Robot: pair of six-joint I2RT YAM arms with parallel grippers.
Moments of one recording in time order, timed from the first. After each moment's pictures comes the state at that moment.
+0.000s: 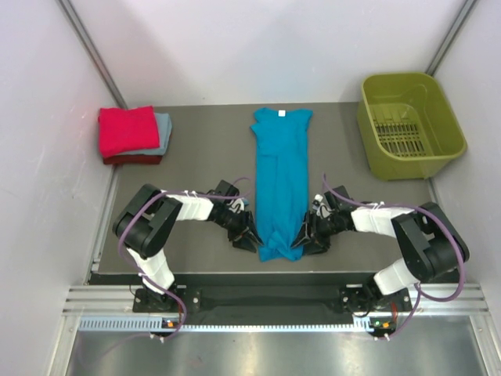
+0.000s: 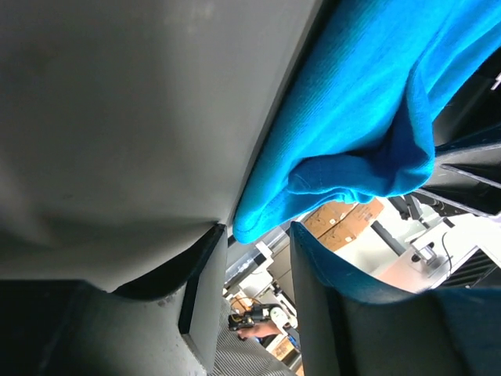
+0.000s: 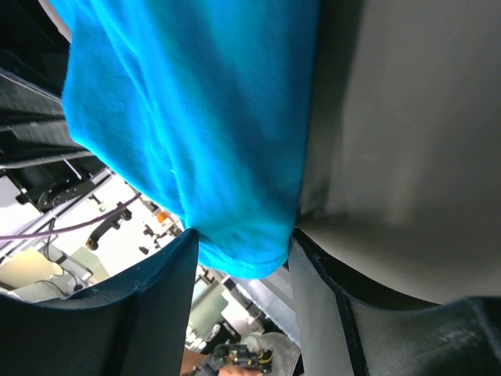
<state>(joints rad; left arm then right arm) -0.56 1.77 0.76 -0.23 0.79 -0.89 0.42 1.50 0.53 -0.25 -0.76 0.76</state>
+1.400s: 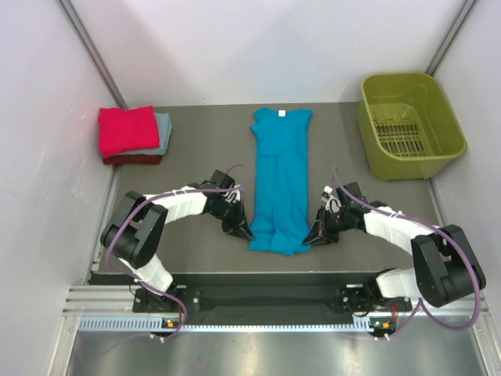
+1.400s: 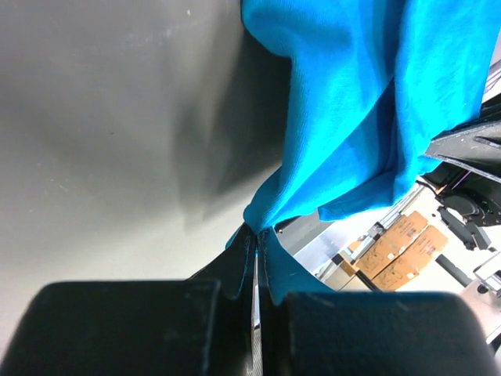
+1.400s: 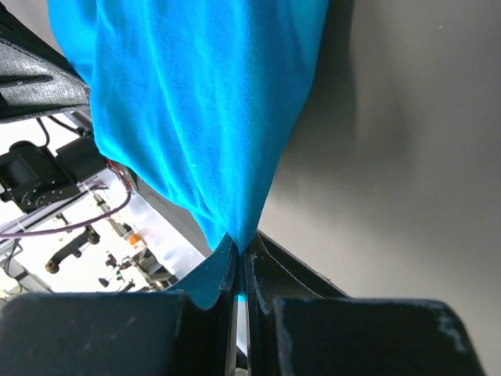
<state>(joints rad) -0.51 1.66 0.84 -0.40 0.66 -0.72 0.34 1.32 0.53 -0.36 -0.70 0.64</state>
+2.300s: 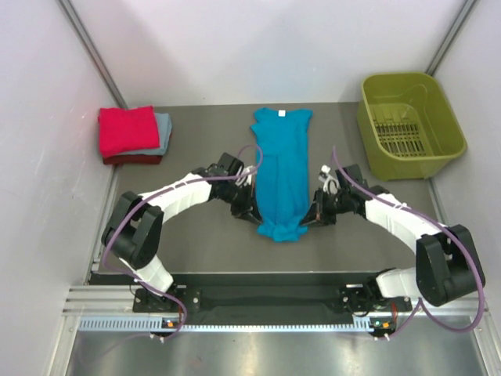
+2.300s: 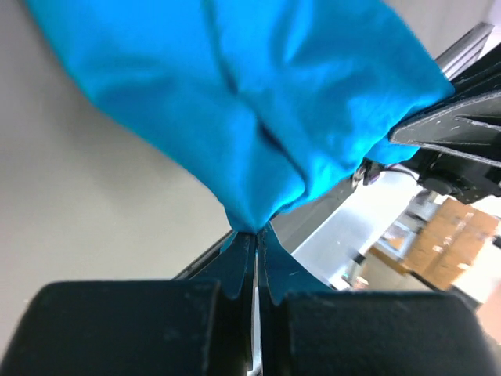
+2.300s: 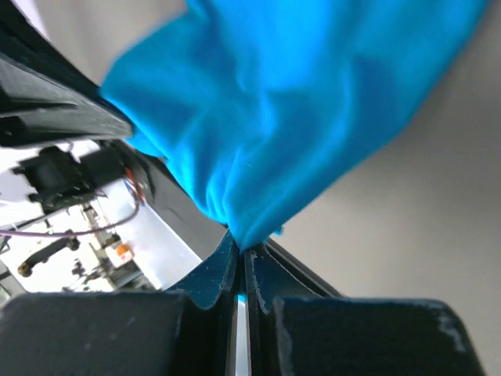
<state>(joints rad) -0.56 1.66 1.02 -0.49 0.65 -0.63 0.34 1.32 0.69 -0.42 -0.68 0.58</state>
